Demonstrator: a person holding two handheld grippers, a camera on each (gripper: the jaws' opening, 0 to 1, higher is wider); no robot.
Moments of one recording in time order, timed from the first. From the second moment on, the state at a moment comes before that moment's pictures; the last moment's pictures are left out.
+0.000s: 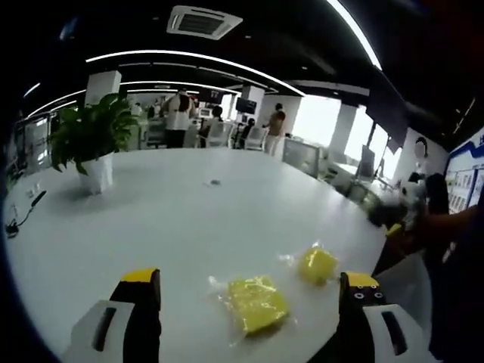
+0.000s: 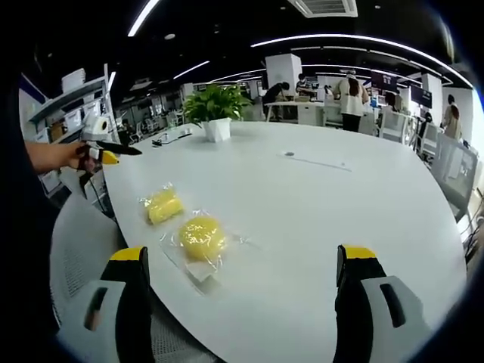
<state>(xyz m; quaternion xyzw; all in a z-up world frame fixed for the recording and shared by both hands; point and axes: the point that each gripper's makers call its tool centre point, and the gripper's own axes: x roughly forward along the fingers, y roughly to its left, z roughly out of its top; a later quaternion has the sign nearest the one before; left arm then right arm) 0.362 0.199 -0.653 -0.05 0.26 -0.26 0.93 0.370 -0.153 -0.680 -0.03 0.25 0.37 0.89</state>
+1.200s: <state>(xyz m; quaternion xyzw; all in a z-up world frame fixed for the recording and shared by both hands) 0.410 0.108 -0.677 -0.11 0.31 -0.31 0.90 0.364 -0.161 -0.683 -0.02 0.24 0.36 0.90</state>
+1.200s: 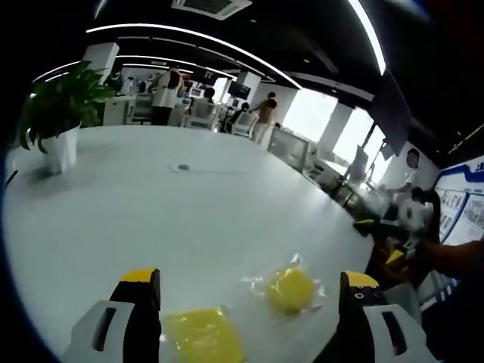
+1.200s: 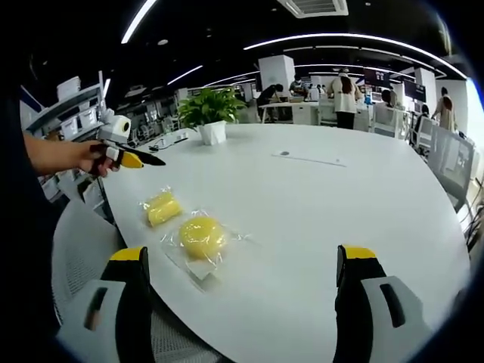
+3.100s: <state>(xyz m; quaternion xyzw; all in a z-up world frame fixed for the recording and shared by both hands) 0.433 0.027 -0.777 -0.38 0.45 -0.18 0.79 0.354 -0.172 -0.691 0.00 0.26 0.35 0.90</state>
